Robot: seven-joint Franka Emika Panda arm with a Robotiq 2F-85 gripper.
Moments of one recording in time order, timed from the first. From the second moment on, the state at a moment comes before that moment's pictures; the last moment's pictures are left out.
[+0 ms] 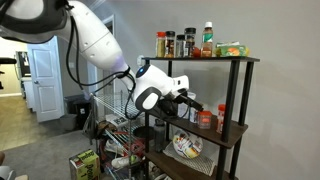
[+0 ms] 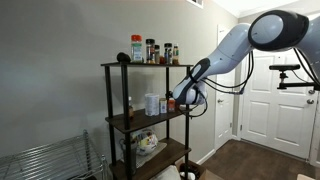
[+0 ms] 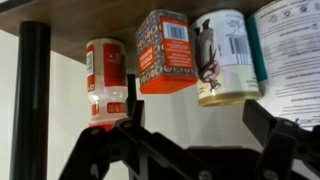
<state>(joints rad) 0.05 0.43 -0.13 -1.98 0.35 3.46 -0.09</state>
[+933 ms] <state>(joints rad) 0.09 0.58 -0.22 -1.85 0.40 3.46 -0.06</state>
